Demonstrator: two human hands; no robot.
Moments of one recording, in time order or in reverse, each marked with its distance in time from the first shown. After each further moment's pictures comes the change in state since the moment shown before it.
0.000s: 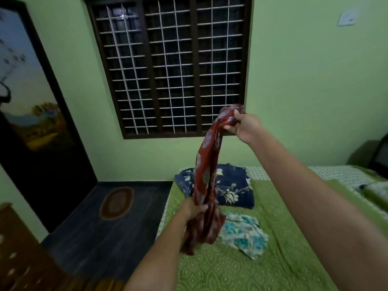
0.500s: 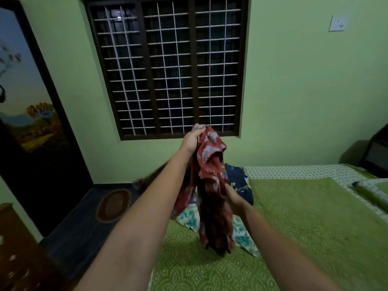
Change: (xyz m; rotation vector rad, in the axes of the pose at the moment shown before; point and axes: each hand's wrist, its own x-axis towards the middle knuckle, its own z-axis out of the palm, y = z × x) left_hand -0.034 0.140 -0.114 -0.871 0.024 0.210; right_hand -0.098 0.187 -0.036 -0.158 -0.290 0.377
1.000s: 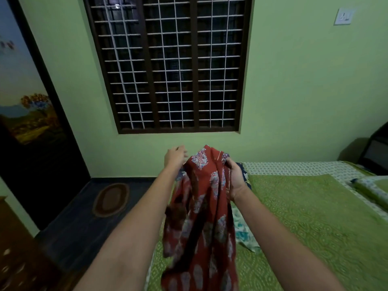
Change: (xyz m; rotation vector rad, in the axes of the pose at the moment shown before) left_hand 0.041 -0.074 -0.071 0.501 0.379 -0.025; right_hand 0.026 -0.026 0.013 0.350 0.145 -0.154
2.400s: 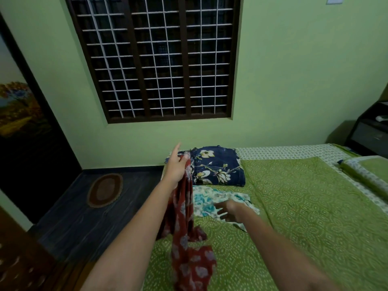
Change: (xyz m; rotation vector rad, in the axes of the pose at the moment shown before) left_hand -0.037 -0.061 0.015 -0.131 -0.255 0.111; right_hand -0.002 0.088 -0.132 -0.938 0.221 0.638
